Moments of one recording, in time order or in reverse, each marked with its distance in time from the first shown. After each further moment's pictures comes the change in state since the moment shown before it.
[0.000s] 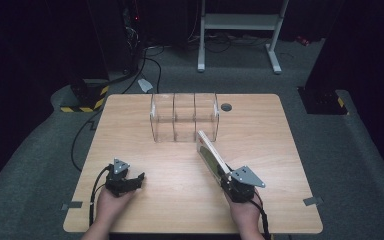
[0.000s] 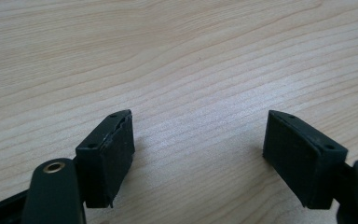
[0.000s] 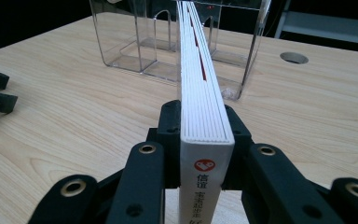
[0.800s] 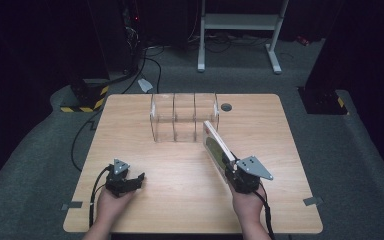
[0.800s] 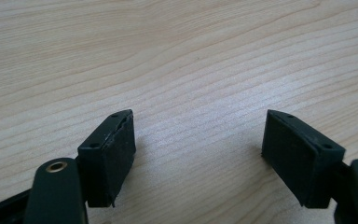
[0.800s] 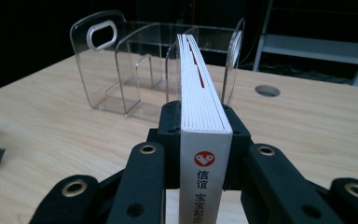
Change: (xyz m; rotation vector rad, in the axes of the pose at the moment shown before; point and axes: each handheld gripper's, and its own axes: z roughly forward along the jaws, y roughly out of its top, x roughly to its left) left arm -0.001 0.000 -0.001 0.000 0.003 0.004; right arm -0.010 0.035 -0.008 -0.086 -0.056 0.041
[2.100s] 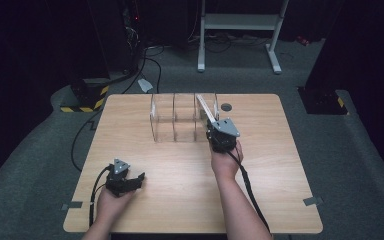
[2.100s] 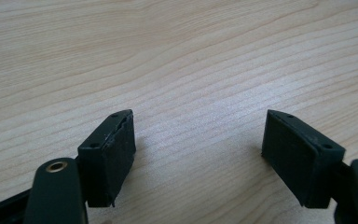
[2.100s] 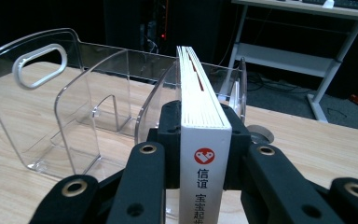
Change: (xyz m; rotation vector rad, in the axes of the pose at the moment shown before) left arm 0.000 0.001 0.001 -0.001 -0.006 0.004; right arm 0.010 0.053 0.114 0.005 -0.138 -0.050
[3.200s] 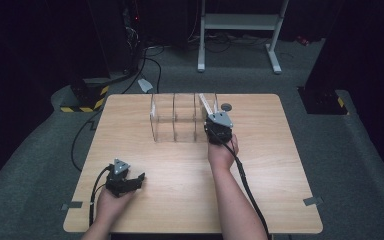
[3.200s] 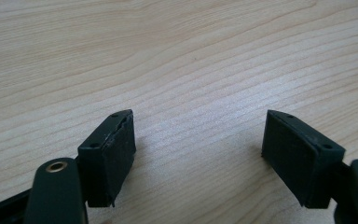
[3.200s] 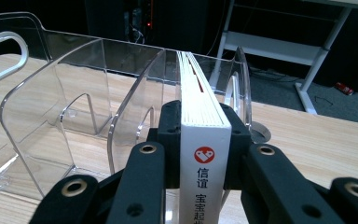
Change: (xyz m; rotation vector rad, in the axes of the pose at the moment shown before) left arm 0.000 0.000 0.000 -0.001 -0.004 0.004; right arm 0.000 0.000 0.036 0.046 -0.056 0.006
